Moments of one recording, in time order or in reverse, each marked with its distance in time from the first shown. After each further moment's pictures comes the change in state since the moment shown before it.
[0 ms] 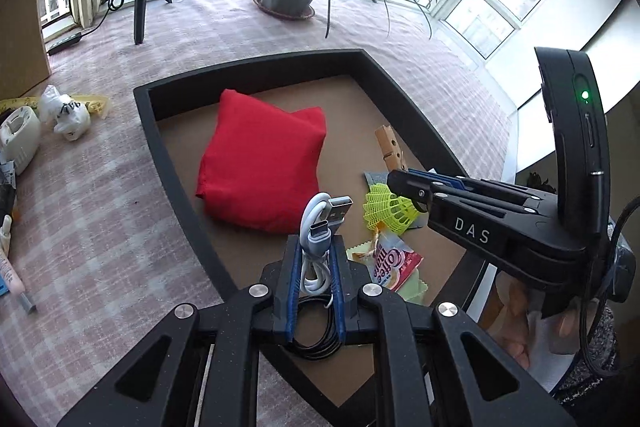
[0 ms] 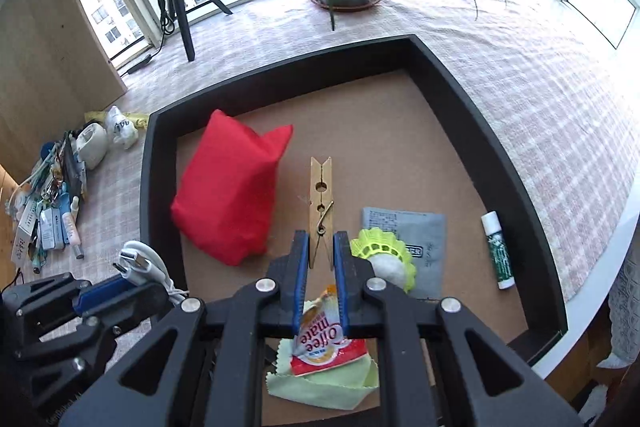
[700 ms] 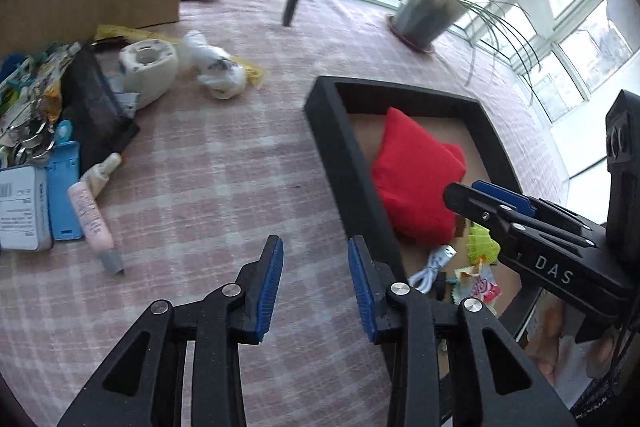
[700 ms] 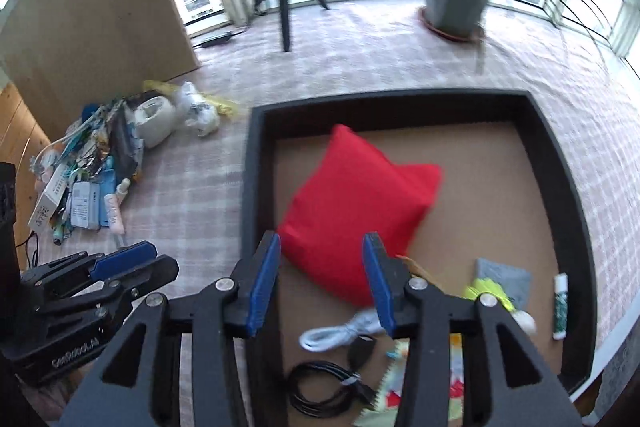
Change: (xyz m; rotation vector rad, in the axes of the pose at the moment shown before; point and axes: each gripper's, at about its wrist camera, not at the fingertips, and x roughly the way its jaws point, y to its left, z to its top) left arm -0.041 0.120 -0.018 -0.296 -0.059 0.179; right arm 0.012 0.106 0.022 -0.211 -0.002 0.127
